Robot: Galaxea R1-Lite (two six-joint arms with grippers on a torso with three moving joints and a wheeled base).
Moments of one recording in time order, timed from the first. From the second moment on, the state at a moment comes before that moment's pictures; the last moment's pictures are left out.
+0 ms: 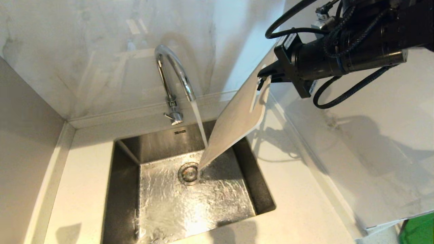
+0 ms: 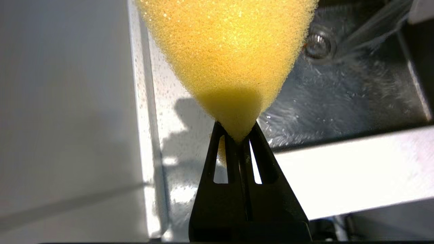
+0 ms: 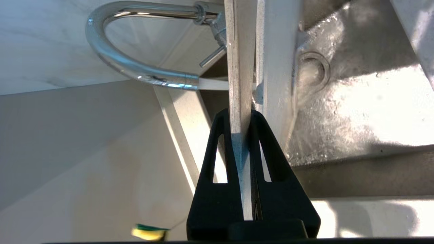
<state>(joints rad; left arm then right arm) 0.09 0.37 -0.12 0.01 -0.02 -0.05 0.37 1.75 -1.95 0.50 0.28 0.85</state>
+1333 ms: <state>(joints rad) 0.02 0.00 0.00 0.00 -0.01 0.05 0.37 1.51 -1.94 0.63 0.28 0.85</state>
